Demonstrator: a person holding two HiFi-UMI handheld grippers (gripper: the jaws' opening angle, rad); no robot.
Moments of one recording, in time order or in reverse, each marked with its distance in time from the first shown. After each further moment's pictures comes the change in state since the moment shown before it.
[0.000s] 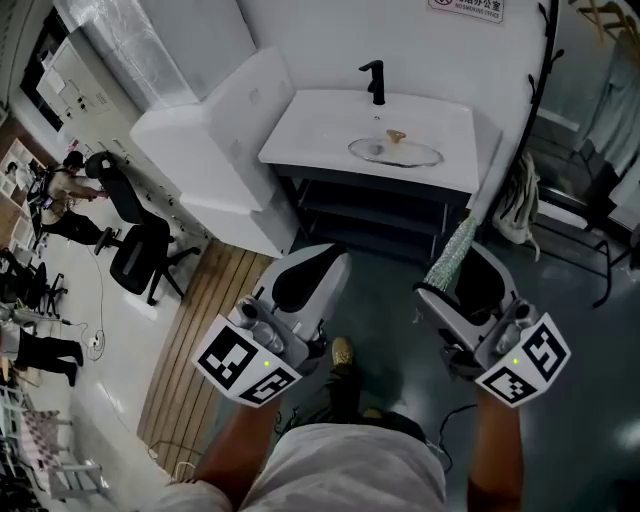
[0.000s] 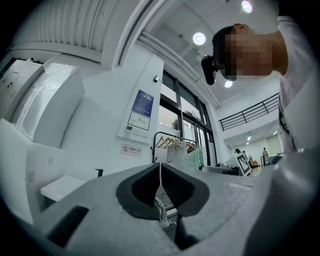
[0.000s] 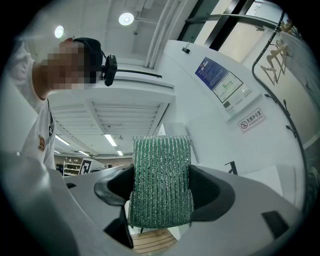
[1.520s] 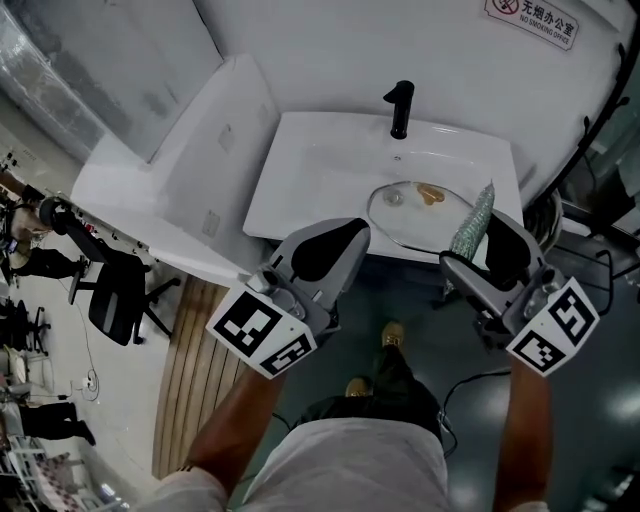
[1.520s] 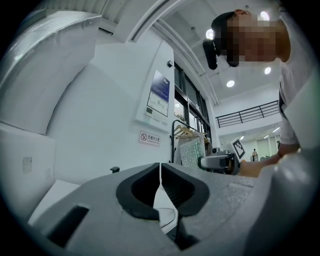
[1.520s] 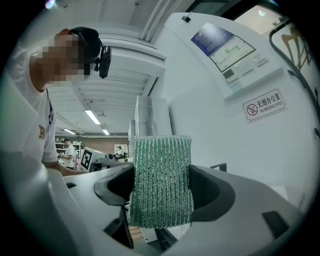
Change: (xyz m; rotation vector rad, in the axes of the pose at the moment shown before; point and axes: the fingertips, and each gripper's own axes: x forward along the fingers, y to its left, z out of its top) left arm 0.186 0.321 -0.059 -0.059 0.109 -0.112; right arm 0.259 -0.254 -0.036 -0.094 0.222 -0.117
